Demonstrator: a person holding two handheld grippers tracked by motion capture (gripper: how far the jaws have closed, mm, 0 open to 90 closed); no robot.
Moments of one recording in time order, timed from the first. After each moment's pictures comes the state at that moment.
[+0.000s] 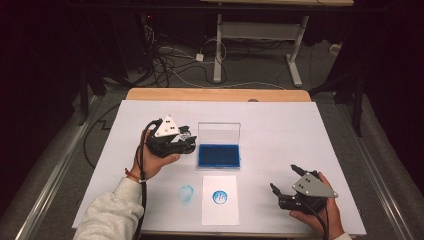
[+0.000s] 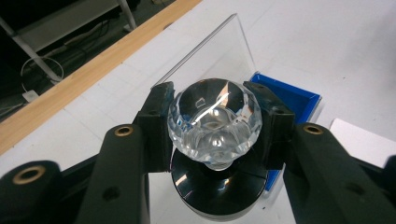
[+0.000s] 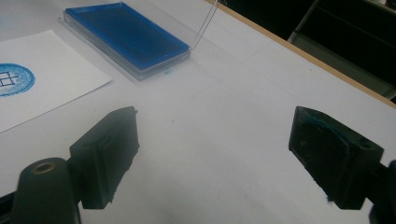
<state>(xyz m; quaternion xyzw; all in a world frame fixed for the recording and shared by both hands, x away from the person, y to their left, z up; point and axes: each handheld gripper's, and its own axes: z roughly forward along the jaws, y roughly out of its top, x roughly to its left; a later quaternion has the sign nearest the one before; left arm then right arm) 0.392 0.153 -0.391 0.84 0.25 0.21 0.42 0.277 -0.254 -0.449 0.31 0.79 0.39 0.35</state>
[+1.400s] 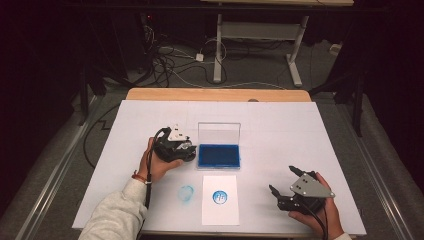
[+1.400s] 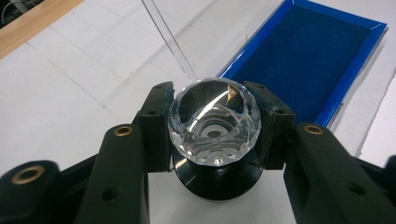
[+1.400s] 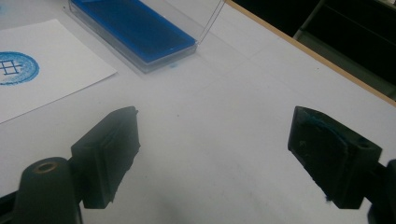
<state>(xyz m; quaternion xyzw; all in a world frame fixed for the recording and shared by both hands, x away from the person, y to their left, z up) 0.413 0.145 -0.443 0.87 0.28 0.18 0.35 0.276 -0.251 -0.451 0.30 0.80 0.38 0.35</state>
